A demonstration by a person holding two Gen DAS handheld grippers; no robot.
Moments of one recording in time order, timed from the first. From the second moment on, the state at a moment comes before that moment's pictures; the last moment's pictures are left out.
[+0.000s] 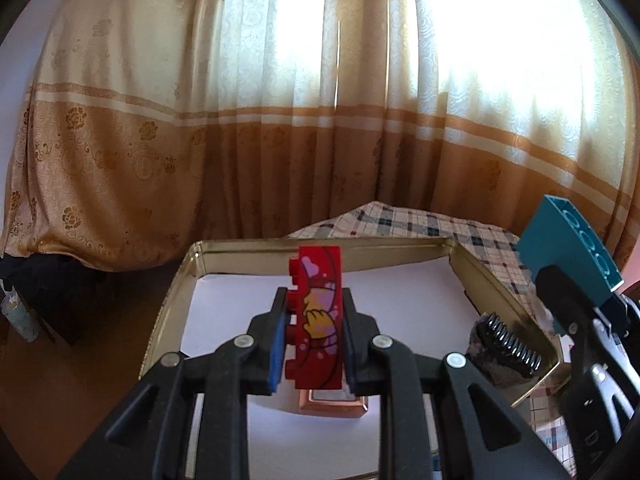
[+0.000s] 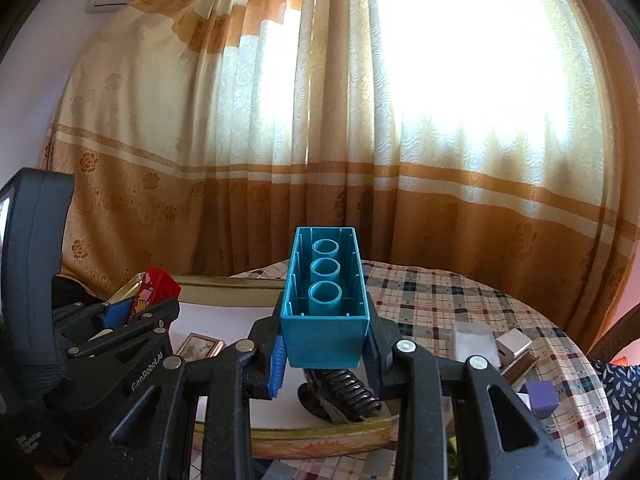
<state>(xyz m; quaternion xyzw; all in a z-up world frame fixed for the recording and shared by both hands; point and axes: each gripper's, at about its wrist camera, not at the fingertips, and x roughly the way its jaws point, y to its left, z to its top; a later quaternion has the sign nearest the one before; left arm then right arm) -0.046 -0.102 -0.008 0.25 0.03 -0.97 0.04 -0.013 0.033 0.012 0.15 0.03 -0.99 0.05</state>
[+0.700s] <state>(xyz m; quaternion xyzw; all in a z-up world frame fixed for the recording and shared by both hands) -0.060 -0.108 -0.020 0.30 0.04 -0.95 0.05 -0.029 0.029 0.001 0.19 0.04 -0.98 0.06</state>
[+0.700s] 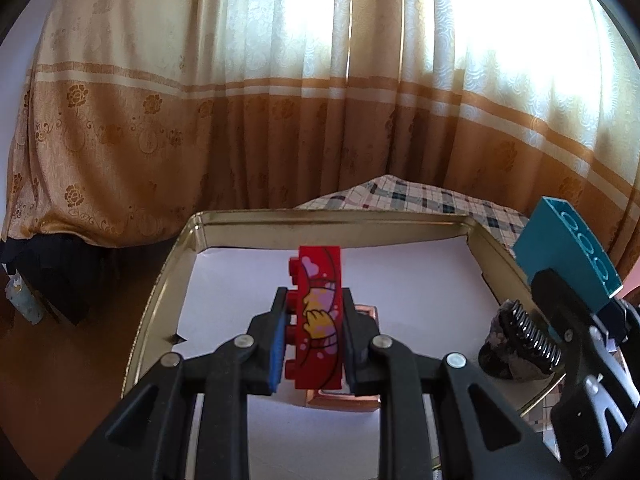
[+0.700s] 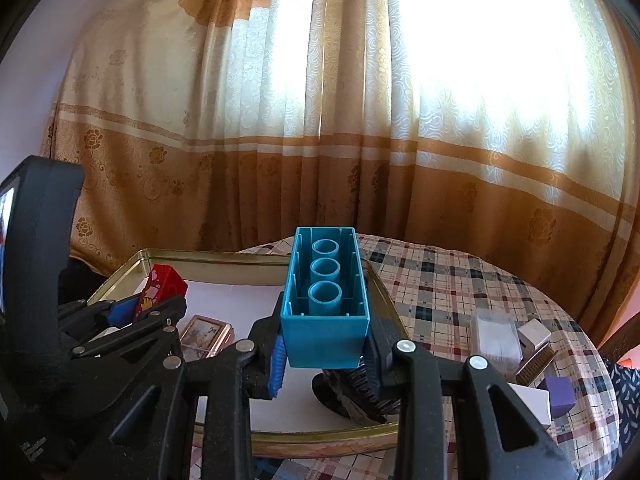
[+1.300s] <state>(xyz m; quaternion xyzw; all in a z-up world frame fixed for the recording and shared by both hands) -0.062 -0.108 -0.023 0.31 0.04 -0.95 0.06 -0.039 0.020 -0.007 0.22 0.06 -0.97 0.07</state>
